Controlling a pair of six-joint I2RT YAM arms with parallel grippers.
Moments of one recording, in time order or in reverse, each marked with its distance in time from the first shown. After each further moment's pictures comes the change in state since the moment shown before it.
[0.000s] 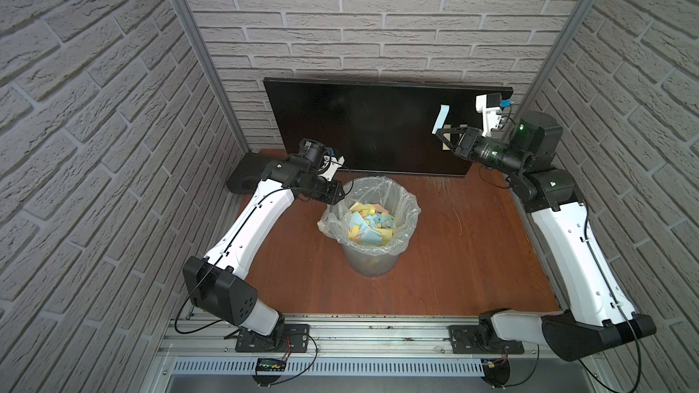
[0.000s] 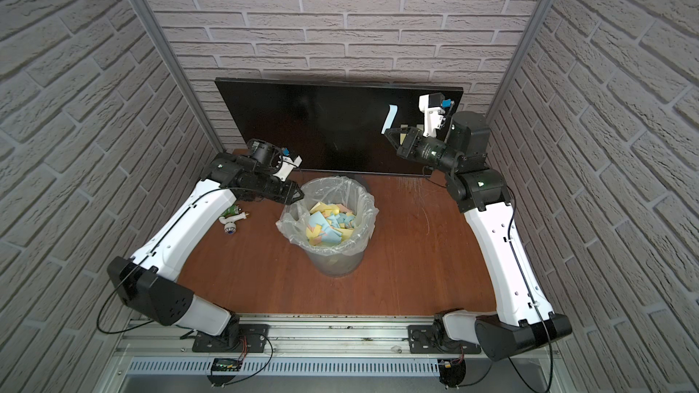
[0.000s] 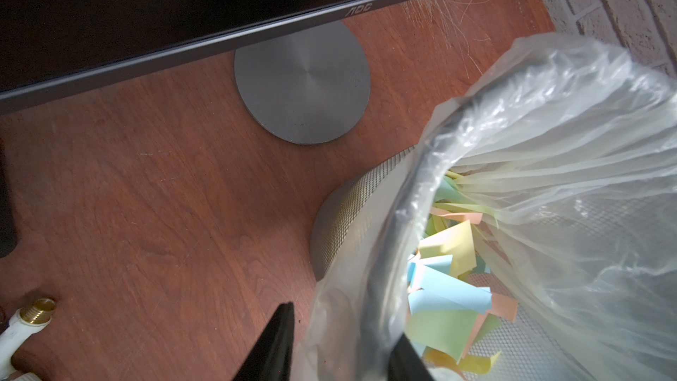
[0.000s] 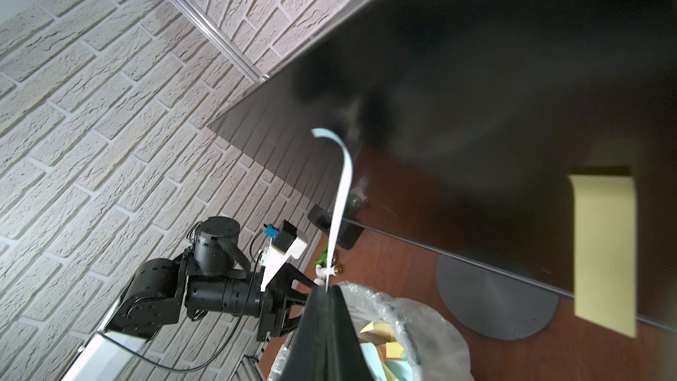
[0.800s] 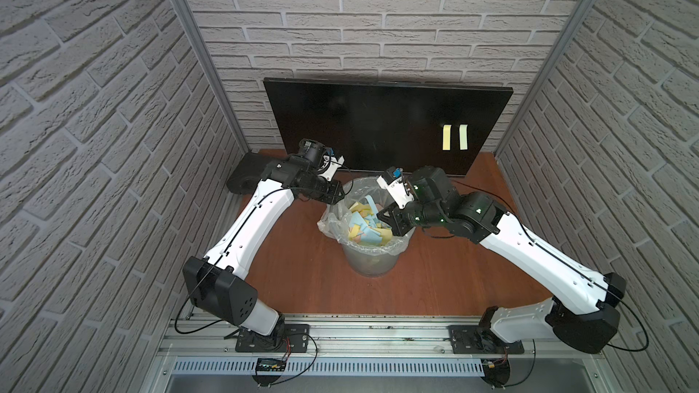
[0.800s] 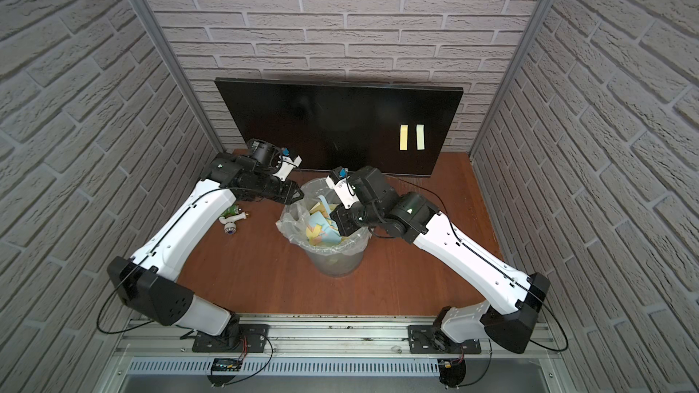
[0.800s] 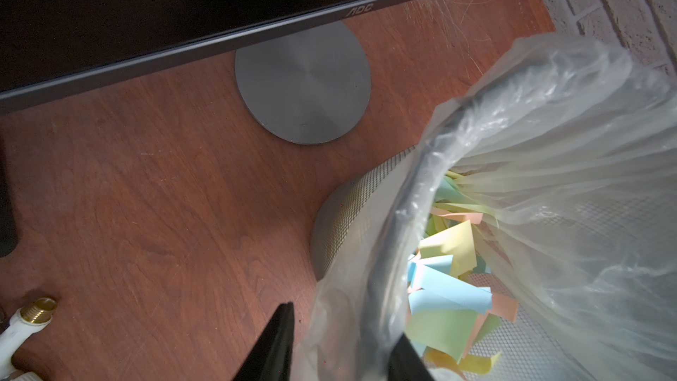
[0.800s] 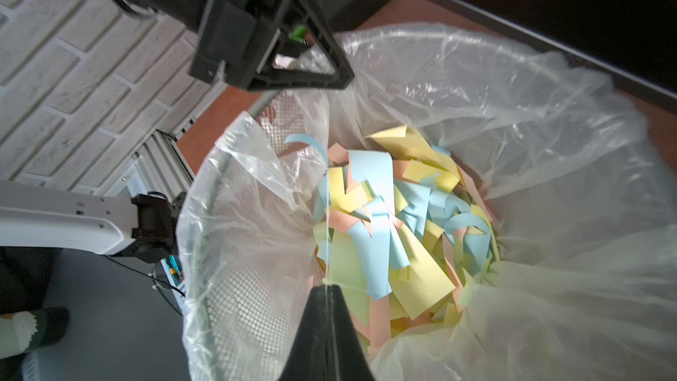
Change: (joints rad) left arm 0.003 0.000 0.000 0.000 0.000 0.000; right arm 0.611 0.079 -0.176 -0.325 0.432 -0.356
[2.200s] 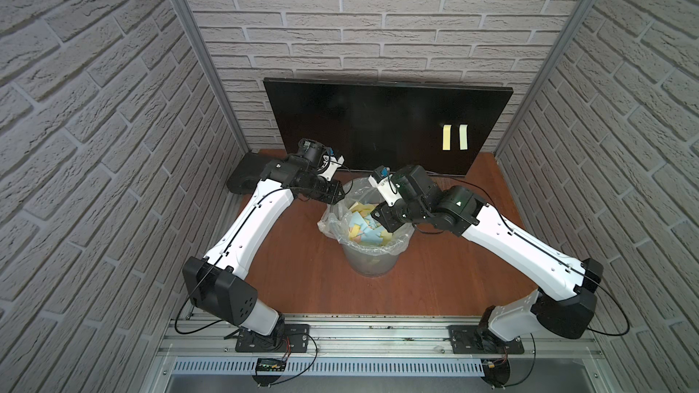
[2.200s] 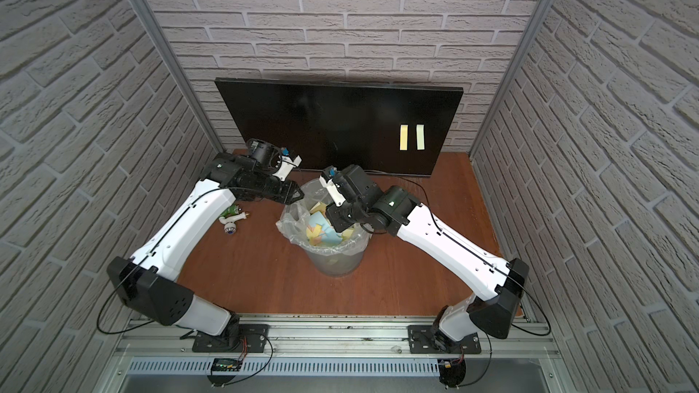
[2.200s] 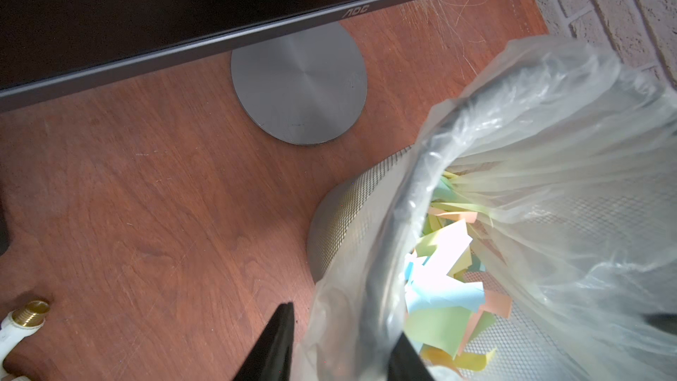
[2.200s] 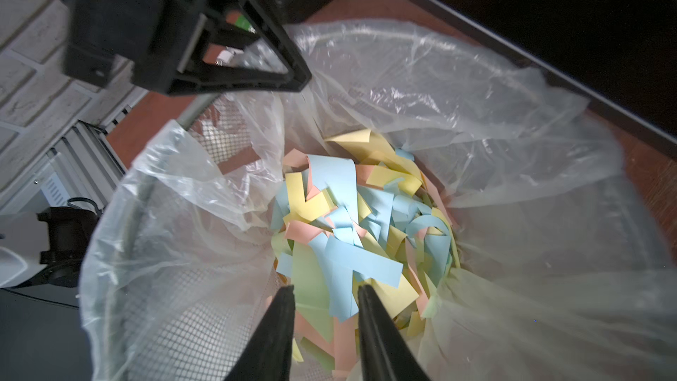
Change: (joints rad) left arm 0.005 0.000 0.000 0.000 0.016 0.000; right arm 0.027 0.090 0.120 -0.049 0.128 -0.022
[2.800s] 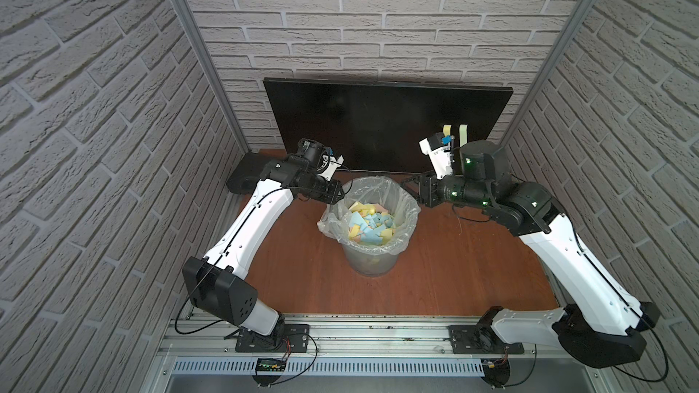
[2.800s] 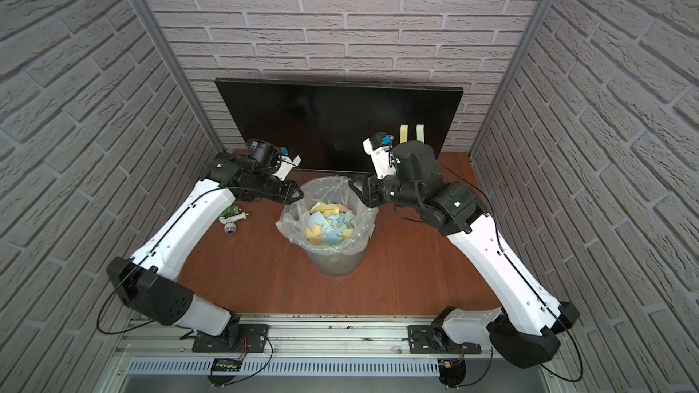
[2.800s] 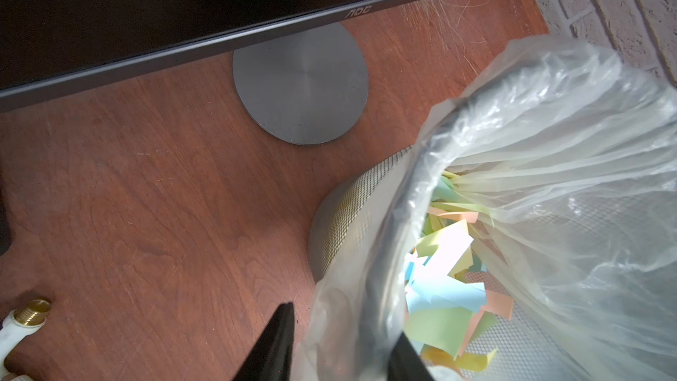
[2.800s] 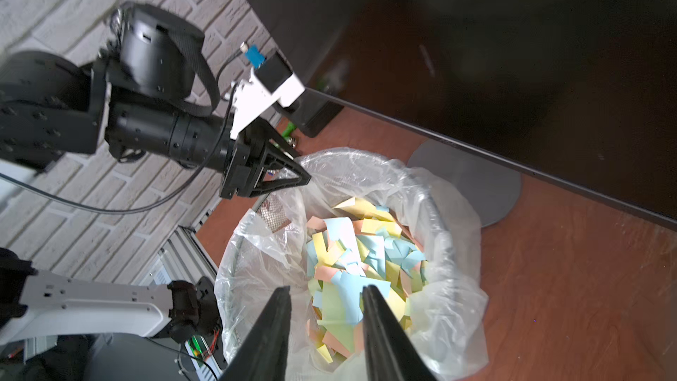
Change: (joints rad) left arm 0.004 0.000 0.000 0.000 0.000 0.000; right arm -0.274 -0.217 0.050 0.034 -0.212 0.139
